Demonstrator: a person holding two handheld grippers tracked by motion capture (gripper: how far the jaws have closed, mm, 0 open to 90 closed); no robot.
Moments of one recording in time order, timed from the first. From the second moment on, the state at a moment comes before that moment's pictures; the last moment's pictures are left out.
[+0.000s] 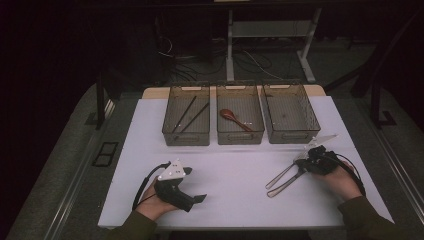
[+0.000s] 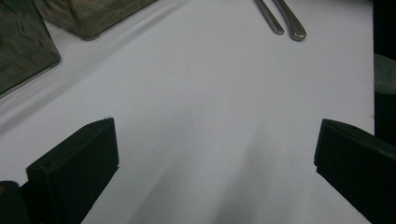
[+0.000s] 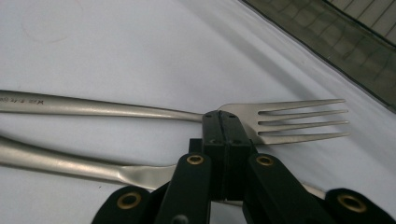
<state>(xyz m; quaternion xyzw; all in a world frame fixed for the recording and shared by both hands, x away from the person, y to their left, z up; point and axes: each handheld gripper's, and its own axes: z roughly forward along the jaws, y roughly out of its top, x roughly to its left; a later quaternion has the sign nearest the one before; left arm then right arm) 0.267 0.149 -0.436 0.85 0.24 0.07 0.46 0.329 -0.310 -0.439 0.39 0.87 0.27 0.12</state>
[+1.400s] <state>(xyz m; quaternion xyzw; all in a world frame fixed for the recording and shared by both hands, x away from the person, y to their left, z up) 0.266 0.149 -0.436 0.85 0.24 0.07 0.46 0.292 -0.330 -0.432 0.39 0.88 0.24 0.09</state>
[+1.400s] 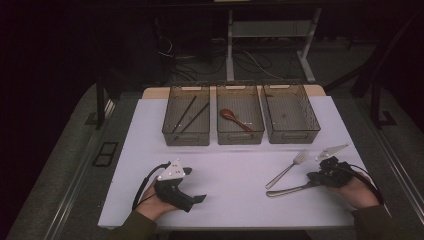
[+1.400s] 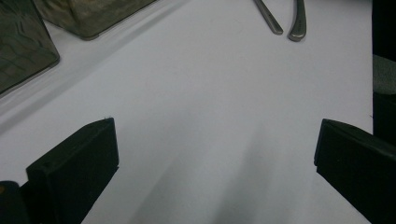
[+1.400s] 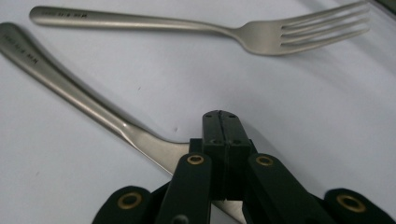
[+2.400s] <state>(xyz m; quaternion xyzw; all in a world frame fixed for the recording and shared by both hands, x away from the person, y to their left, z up) 0.266 0.149 -0.436 0.85 0.24 0.07 0.46 0.274 -0.315 -0.405 0.29 0.91 0.29 0.06</state>
